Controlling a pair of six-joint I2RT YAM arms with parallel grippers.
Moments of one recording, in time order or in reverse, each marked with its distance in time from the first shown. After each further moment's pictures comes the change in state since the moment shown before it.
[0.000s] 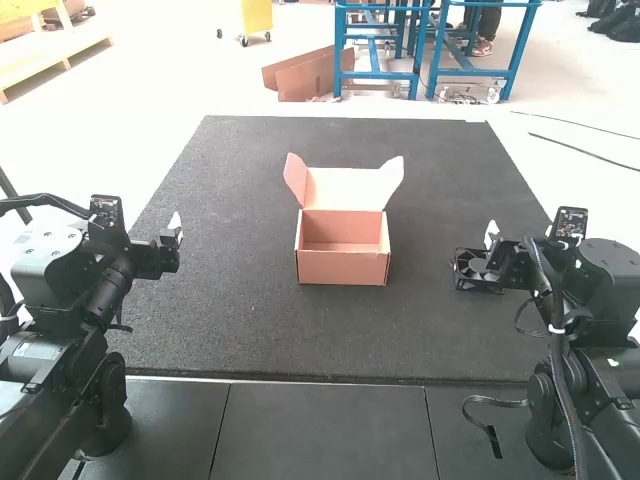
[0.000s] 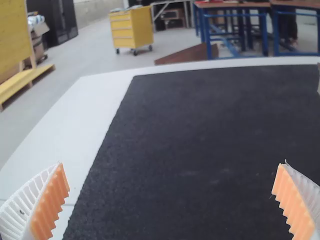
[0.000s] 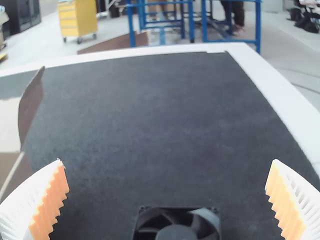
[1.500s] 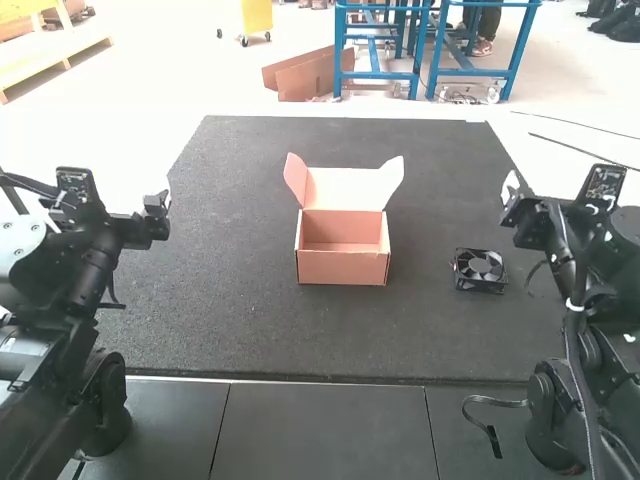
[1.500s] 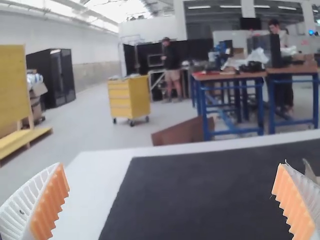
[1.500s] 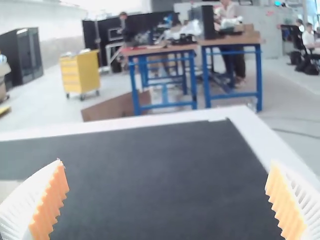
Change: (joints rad) left arm 0.000 0.017 0.083 0.187 0.039 0.000; right arm 0.000 0.183 0.156 0.215 0.023 0.024
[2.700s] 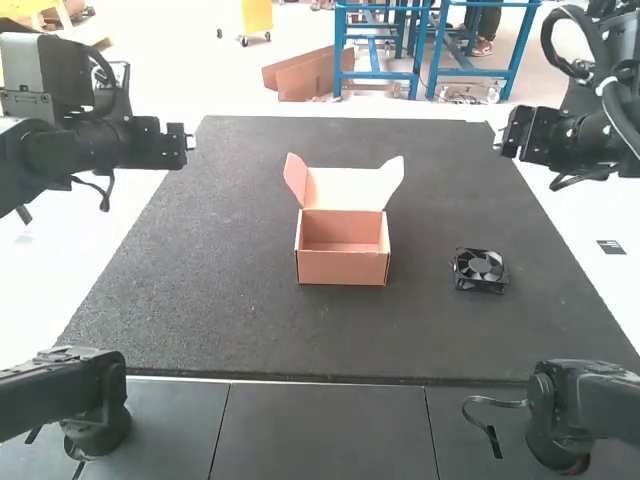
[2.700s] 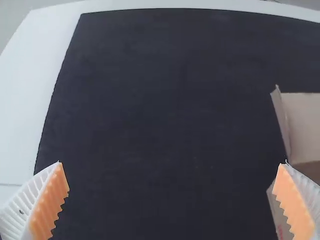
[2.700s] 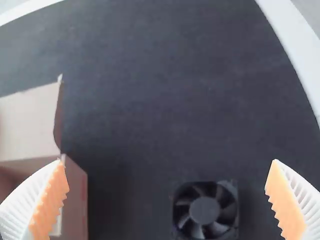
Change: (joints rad) left arm 0.000 0.788 0.745 -0.622 0.116 -0.150; right arm 0.000 0.704 0.845 -0.869 -0.079 0.098
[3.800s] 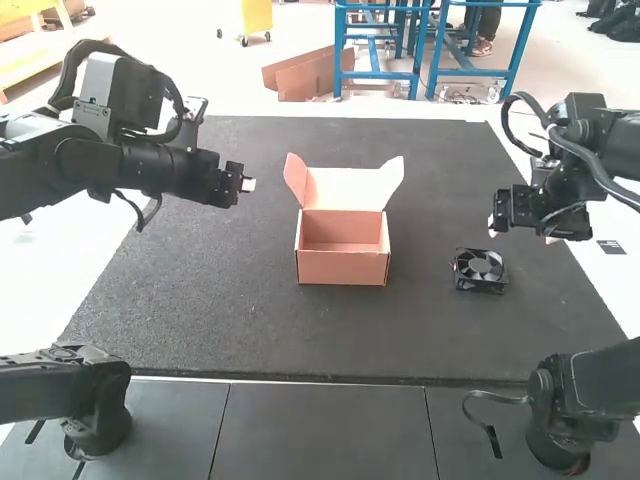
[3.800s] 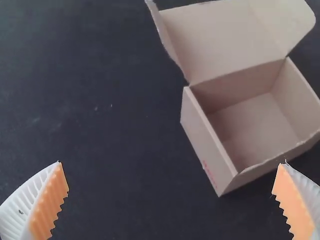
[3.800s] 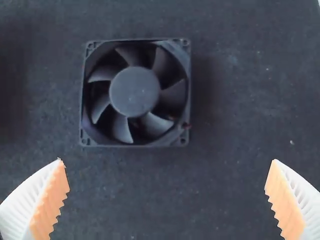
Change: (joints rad) left arm -0.333 0.052 0.000 -0.092 -0.029 0.000; right arm -0.138 0.307 -0.104 -0.071 0.010 -0.171
